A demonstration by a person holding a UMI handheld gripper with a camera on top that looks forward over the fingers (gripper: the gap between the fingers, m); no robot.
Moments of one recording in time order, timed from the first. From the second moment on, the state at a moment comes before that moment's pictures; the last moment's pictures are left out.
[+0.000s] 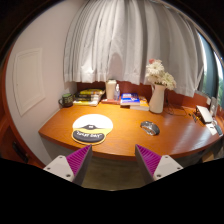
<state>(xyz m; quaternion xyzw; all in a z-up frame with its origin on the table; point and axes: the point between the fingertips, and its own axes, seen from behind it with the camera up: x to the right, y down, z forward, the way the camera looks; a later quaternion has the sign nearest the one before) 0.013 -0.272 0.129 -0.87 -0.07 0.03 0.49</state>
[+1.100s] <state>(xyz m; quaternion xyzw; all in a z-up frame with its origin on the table) 0.212 0.007 -0.012 -0.91 0.01 0.02 0.42</state>
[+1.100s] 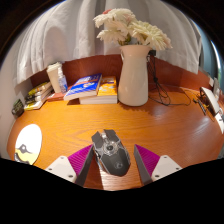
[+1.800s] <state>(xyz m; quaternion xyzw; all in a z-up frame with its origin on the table) 0.228 0.047 0.003 -0.92 0.06 0.00 0.38</state>
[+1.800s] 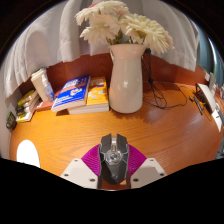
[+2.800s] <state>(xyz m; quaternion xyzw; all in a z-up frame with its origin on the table) -0.131 -0.019 -0.014 -0.94 -0.04 0.03 0.34</state>
